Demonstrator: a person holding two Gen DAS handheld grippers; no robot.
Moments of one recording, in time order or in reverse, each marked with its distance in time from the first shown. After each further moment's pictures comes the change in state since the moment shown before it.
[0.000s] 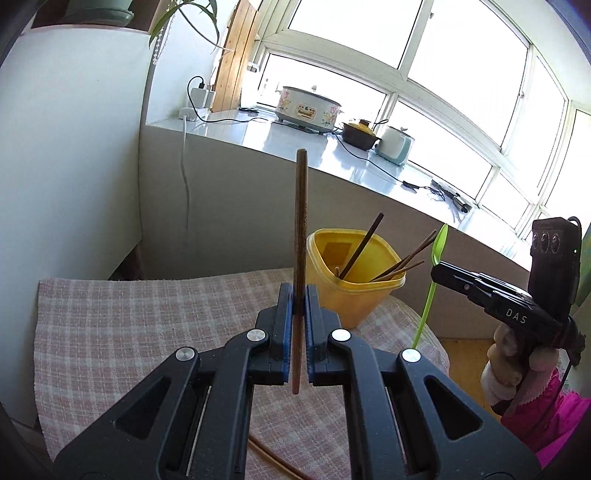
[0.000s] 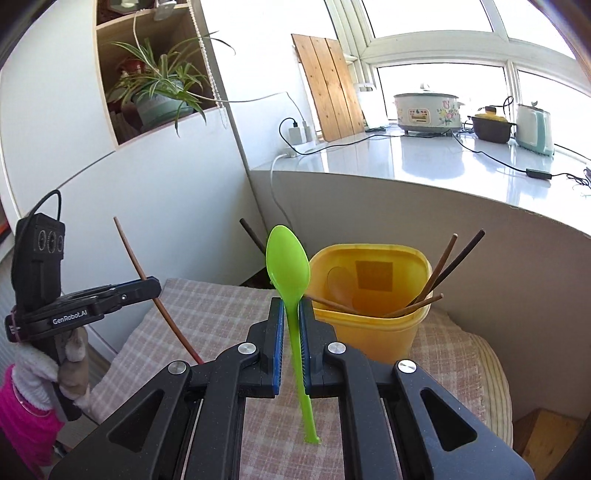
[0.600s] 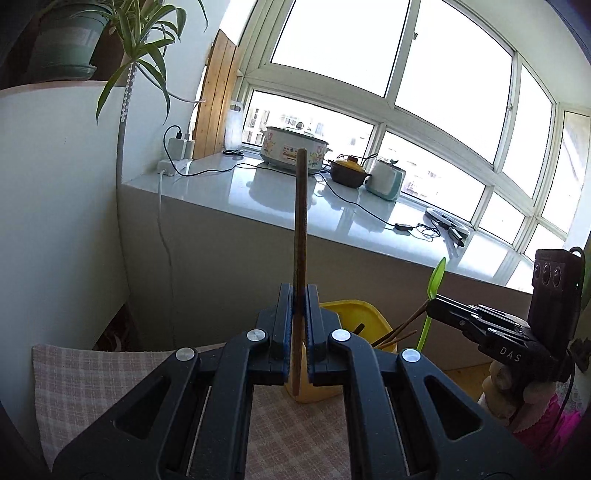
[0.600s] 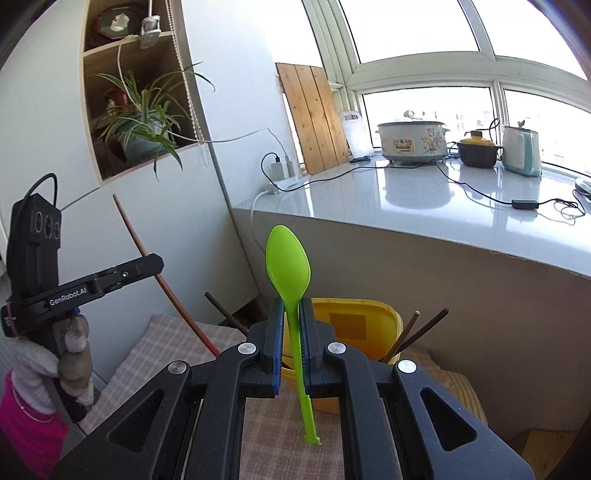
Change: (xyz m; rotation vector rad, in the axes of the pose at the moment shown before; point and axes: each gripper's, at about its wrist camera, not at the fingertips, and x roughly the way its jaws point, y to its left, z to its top) left arm 0.023 -0.020 0.066 0.045 -0.125 -0.015; right arm -0.004 -0.014 0.040 0.003 -0.099 -0.046
